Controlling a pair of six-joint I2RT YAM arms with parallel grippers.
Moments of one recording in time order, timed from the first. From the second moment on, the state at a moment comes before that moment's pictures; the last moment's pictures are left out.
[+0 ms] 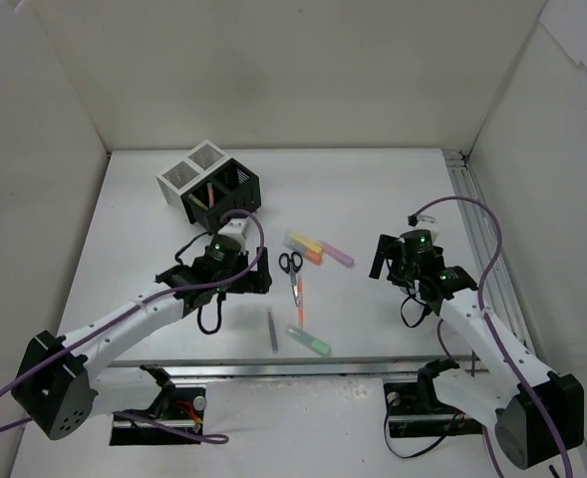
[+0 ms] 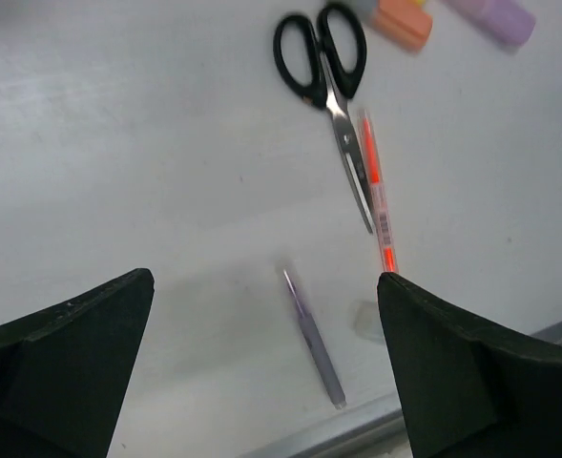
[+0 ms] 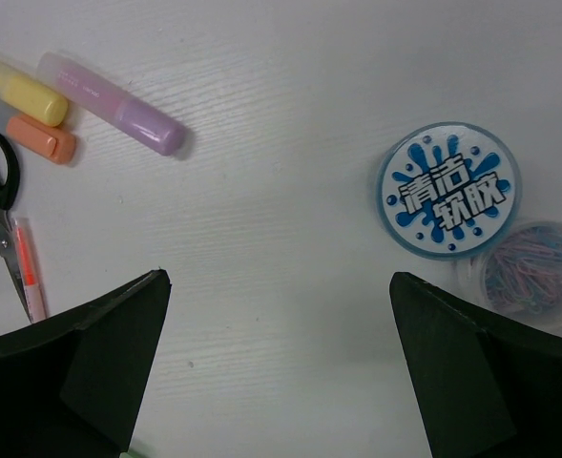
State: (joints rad) left arm -0.63 1.19 0.83 -0.35 -0.07 -0.48; right arm 0.30 0.99 0.69 -0.50 0.18 0.46
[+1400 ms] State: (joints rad) left arm -0.92 1.57 0.89 -0.54 -0.36 -0.98; right arm 0.41 1.07 0.67 -0.49 0.34 0.50
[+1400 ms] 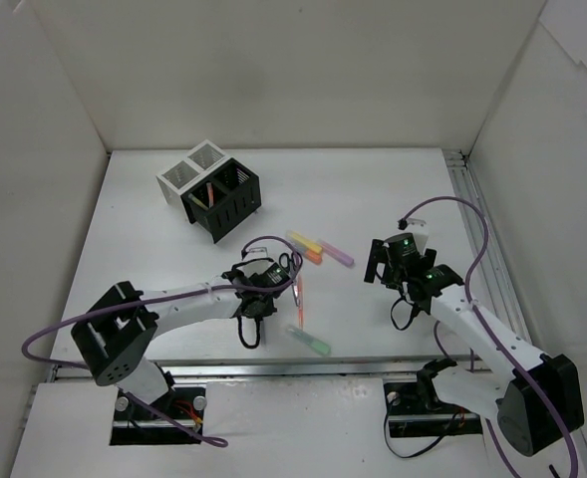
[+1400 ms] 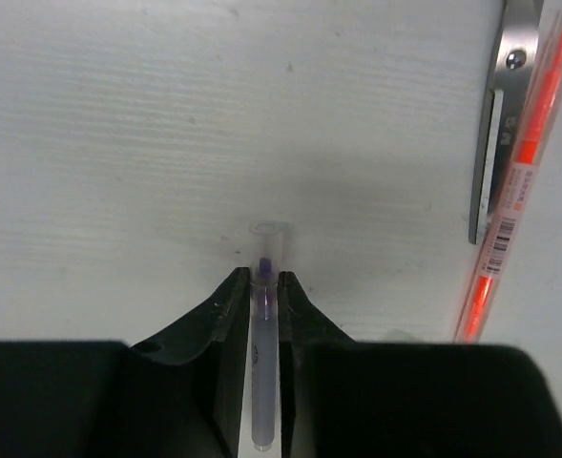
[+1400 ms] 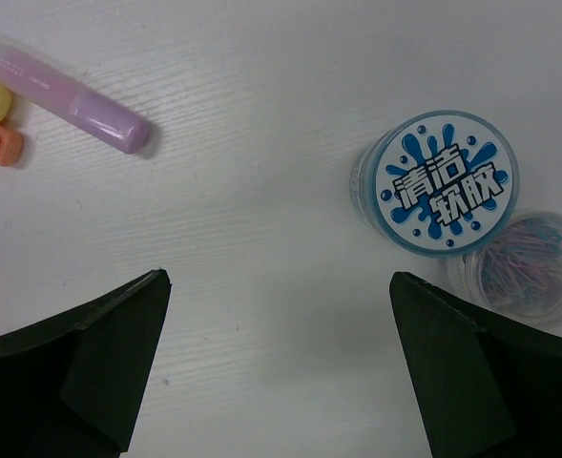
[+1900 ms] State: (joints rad) left arm -0.59 1.22 0.98 -0.10 -0.65 -0.43; right arm 0.41 0.99 0.64 -0.45 0.34 0.48
